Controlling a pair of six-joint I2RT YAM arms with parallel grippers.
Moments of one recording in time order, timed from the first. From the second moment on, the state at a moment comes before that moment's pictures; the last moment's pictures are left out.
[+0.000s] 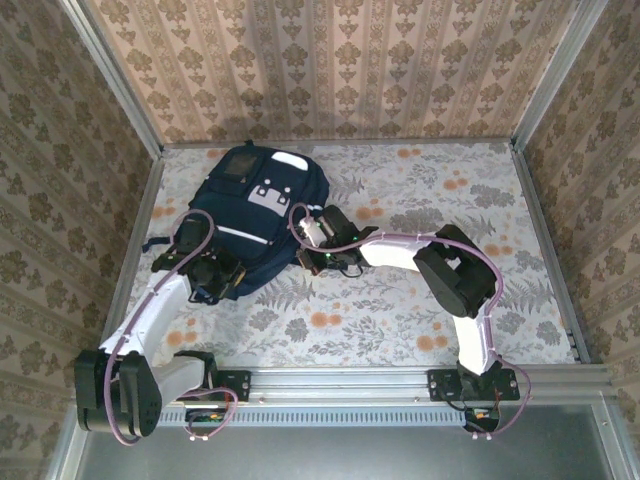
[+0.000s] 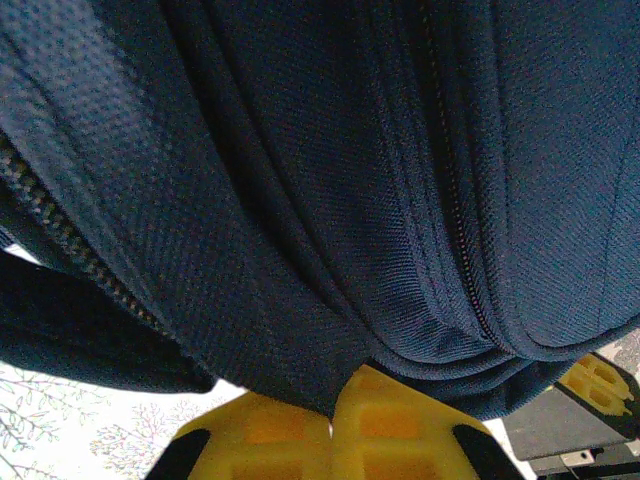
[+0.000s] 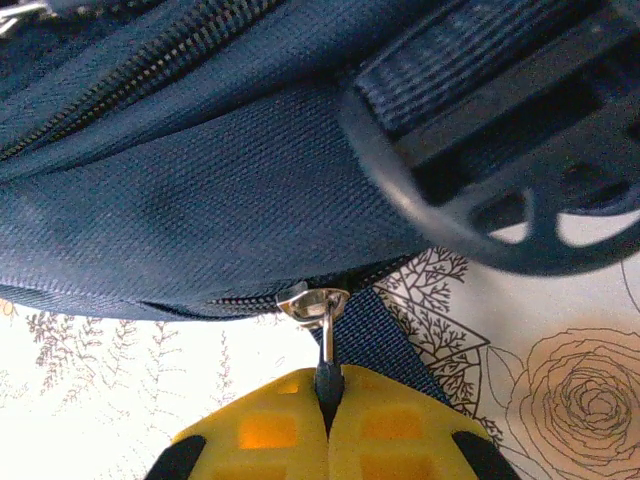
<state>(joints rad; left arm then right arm) -0.16 1.10 0.70 -0.72 0.27 -1.06 0.72 2.00 1.24 -0.09 -0.30 0.18</state>
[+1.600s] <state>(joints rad) -0.80 2.02 1.52 -0.69 0.32 -1.07 0.35 1.16 0.75 -0.14 0.37 0.57</state>
